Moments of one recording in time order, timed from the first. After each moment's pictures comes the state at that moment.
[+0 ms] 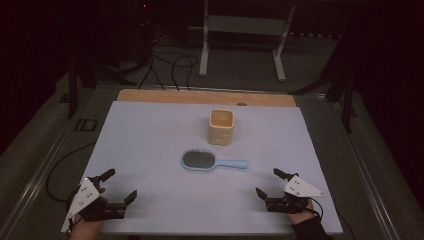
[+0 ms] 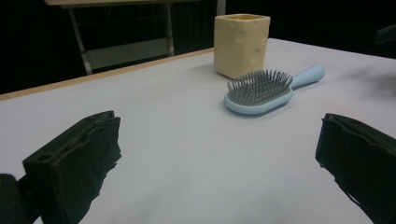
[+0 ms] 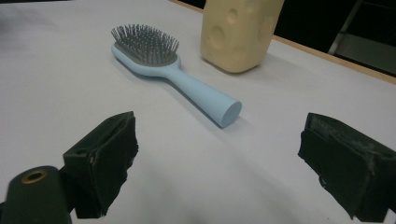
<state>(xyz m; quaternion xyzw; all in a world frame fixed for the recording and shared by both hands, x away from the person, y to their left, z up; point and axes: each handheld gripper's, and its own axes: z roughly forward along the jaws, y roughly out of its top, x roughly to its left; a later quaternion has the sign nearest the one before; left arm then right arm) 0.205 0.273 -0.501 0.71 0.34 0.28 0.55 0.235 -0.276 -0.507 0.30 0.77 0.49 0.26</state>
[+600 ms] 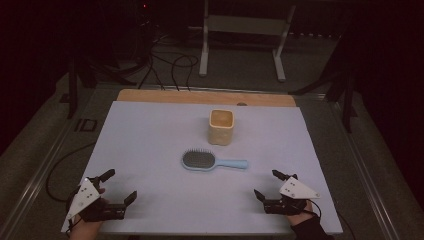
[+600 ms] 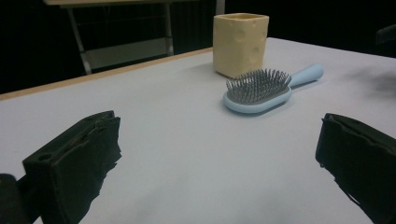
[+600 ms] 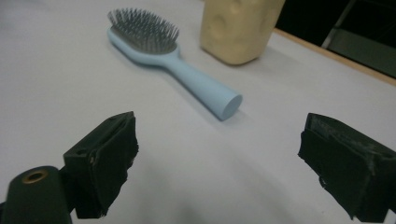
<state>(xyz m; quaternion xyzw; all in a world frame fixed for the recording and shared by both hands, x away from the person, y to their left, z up) 0.204 0.273 -0.501 0.72 0.33 0.27 0.55 0.230 -0.268 -0.503 0.29 0.79 0.46 0.27</state>
